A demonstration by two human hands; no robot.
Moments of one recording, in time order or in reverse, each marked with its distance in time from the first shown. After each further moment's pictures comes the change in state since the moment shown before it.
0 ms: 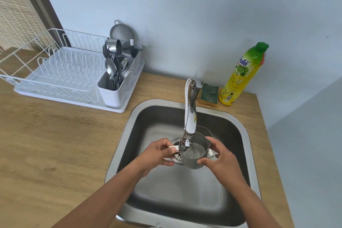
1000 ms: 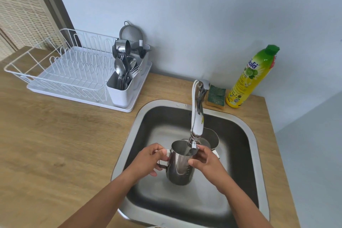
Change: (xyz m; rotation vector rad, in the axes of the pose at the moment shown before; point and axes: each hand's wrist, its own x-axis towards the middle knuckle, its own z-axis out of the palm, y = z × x) left_hand -0.027 -0.013 -0.027 0.329 0.217 -0.027; right_hand 0.023 0.012 0.046 0.365 -0.271 0.113
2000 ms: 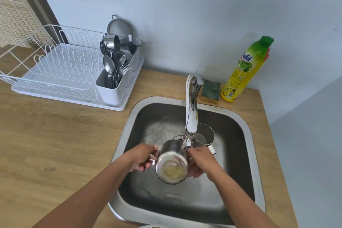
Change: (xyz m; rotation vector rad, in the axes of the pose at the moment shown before) left_hand 0.042 -0.004 -0.008 0.035 -0.150 -0.341; right_hand 0.023 -0.006 0.005 -0.115 0.008 0.298
